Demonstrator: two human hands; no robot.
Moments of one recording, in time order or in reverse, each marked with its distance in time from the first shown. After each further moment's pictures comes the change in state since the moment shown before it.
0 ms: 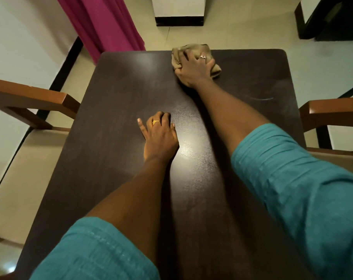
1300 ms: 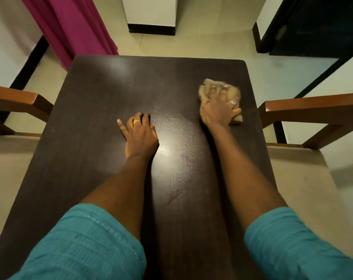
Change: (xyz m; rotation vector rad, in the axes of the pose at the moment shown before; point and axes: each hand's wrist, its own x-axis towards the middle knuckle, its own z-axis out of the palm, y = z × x) left_hand -0.004 -0.003 -0.002 0.011 -0.014 0.025; right_hand -0.142 0.071 -0.003 0.090 0.137 0.551
